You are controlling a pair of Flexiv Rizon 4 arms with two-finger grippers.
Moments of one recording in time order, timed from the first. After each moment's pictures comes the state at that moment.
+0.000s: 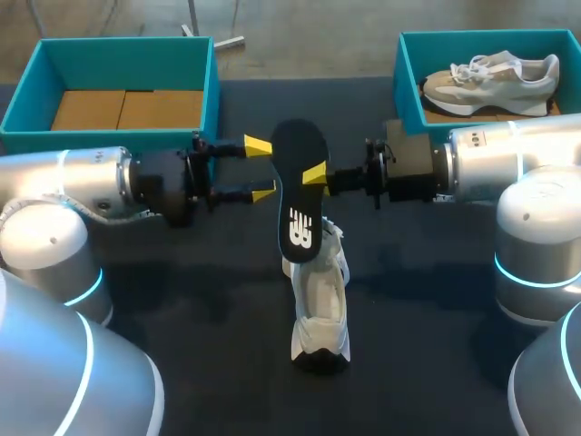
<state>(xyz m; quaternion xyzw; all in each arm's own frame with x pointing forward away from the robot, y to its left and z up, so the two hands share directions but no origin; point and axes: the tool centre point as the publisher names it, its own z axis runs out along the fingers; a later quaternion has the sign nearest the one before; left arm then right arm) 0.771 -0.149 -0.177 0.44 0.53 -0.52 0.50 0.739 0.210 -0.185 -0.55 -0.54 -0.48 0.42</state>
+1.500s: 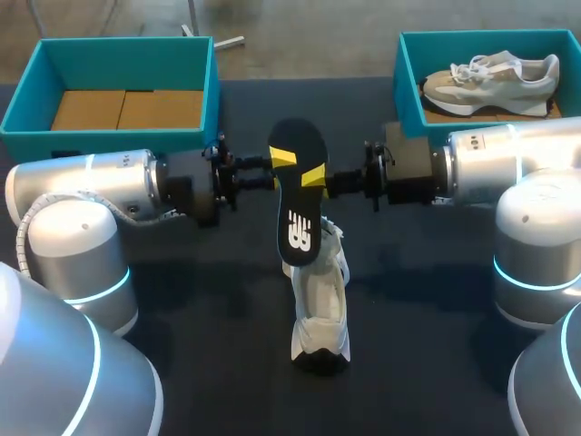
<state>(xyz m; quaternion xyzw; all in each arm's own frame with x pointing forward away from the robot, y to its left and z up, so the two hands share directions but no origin) 0.784 -0.180 -0.186 0.44 0.54 -0.50 0.52 0.735 0.212 -0.186 -0.55 -0.54 -0.48 0.42</state>
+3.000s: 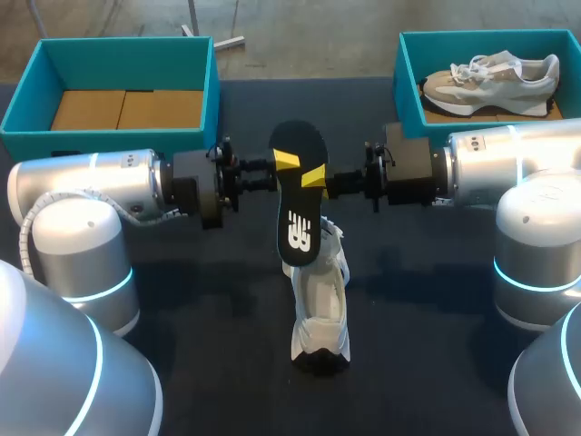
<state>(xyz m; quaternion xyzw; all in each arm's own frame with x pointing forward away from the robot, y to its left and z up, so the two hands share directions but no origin) 0.785 -0.183 -0.192 0.45 0.54 -0.49 0.51 0.734 0.212 -0.186 -0.55 -0.53 -0.48 0.42</state>
